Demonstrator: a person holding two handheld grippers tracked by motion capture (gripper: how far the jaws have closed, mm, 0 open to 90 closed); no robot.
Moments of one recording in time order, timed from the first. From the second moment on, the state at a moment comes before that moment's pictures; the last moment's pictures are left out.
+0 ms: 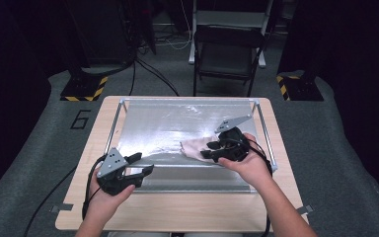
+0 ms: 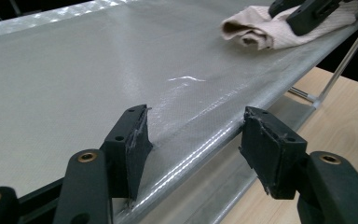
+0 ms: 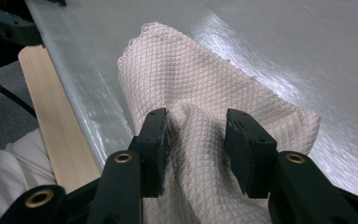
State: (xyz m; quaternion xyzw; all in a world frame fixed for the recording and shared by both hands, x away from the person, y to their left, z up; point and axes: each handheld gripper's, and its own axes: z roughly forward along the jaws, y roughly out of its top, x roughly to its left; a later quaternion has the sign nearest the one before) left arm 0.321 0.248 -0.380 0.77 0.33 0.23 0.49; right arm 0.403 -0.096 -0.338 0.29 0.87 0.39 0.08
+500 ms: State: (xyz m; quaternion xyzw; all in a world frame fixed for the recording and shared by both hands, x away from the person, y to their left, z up) left arm 0.321 0.250 -0.380 0.77 0.33 0.23 0.50; right arm 0.399 -0.098 -0.338 0.29 0.87 0.39 0.09
